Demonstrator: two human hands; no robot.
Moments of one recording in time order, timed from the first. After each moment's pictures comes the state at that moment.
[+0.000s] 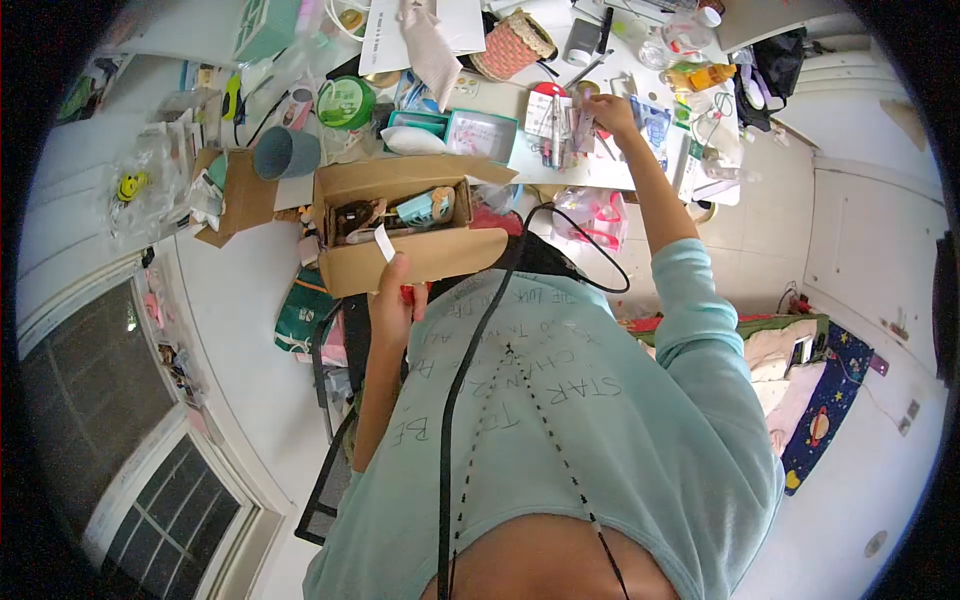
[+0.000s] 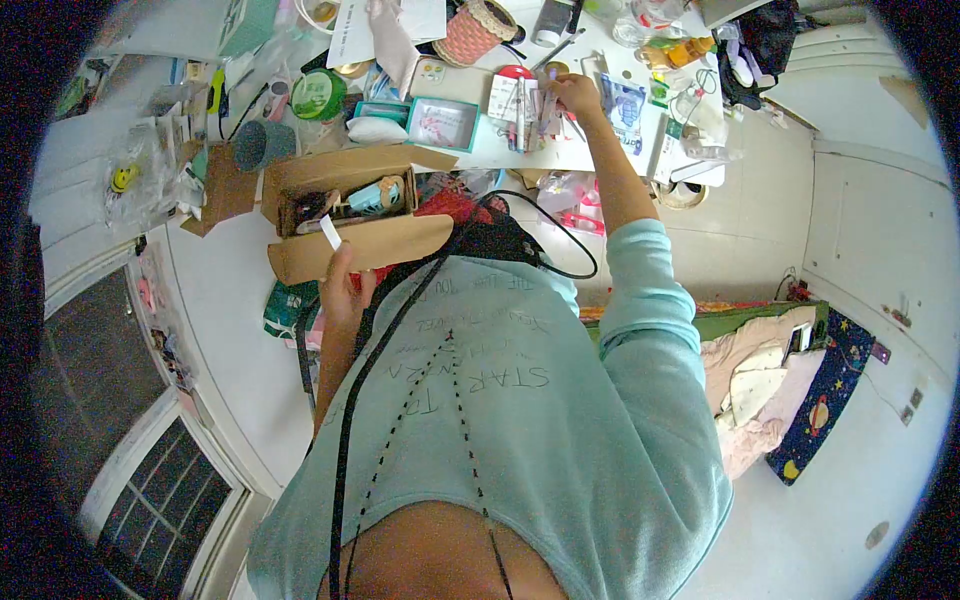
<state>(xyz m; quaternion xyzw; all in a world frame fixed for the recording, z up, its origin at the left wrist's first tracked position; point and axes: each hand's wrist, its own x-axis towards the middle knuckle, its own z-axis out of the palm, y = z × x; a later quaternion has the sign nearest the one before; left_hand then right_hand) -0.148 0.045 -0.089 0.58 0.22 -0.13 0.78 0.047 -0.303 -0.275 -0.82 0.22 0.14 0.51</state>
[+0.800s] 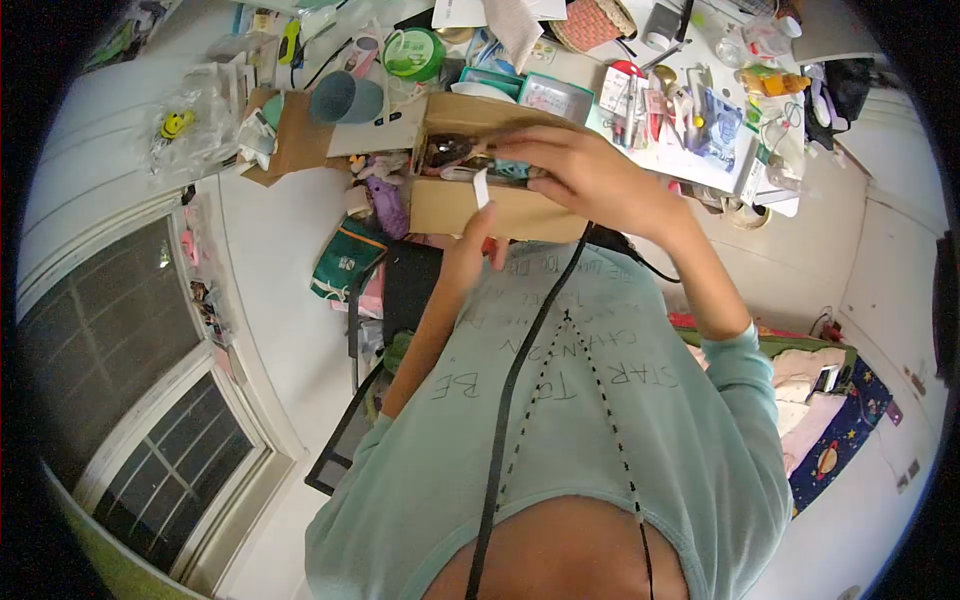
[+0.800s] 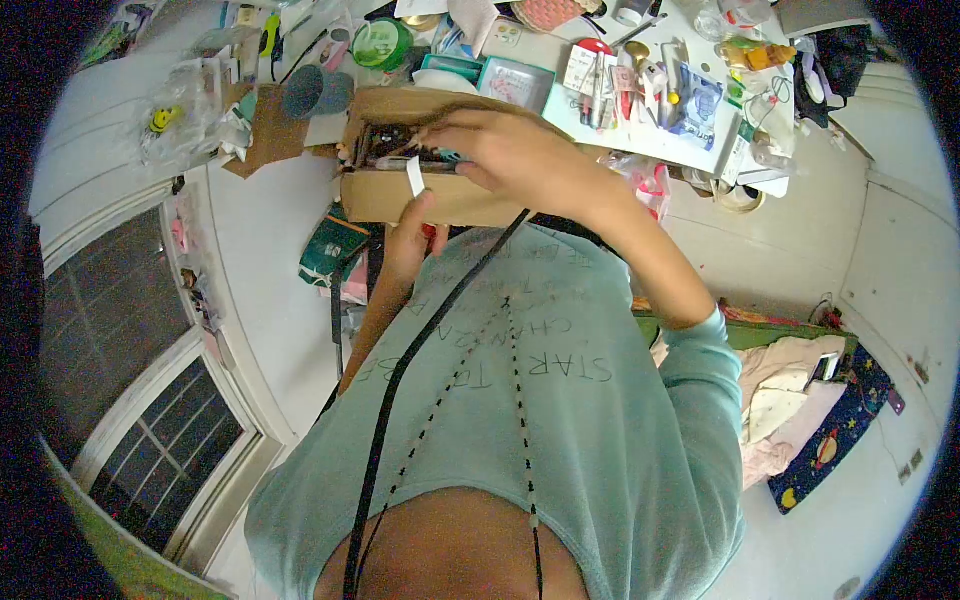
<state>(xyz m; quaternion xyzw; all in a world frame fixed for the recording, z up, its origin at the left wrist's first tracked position) -0.141 0.039 -0.095 0.62 0.17 -0.20 0.74 -0.051 -0.141 -0.051 -0.81 -0.39 0.08 0.44</state>
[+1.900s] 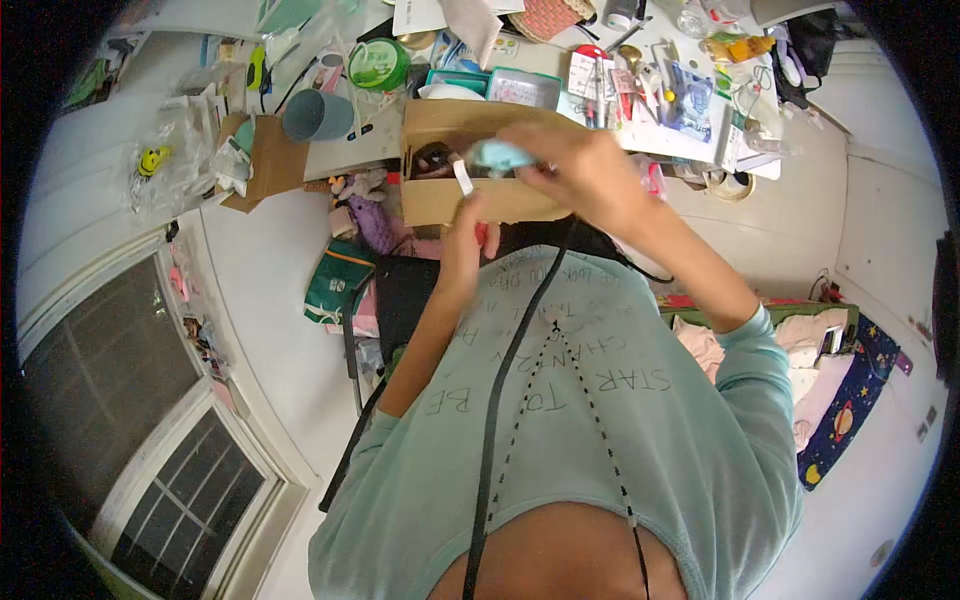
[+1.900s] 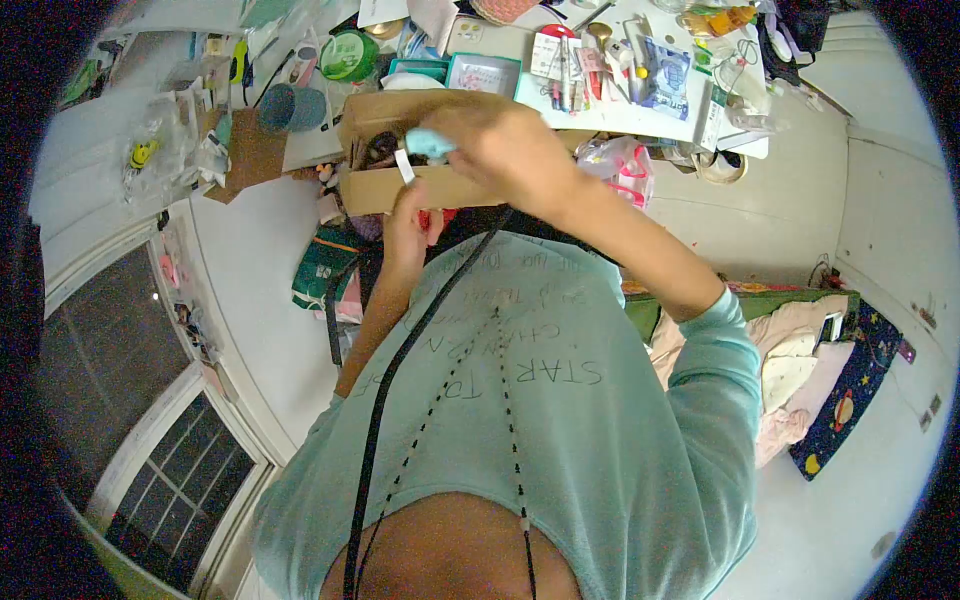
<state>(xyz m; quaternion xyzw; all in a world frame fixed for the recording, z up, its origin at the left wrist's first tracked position) -0.142 0.027 -0.121 0.63 0.19 -0.18 0.73 -0.080 -0.144 -0.064 -0.87 -0.29 -0.09 0.38</state>
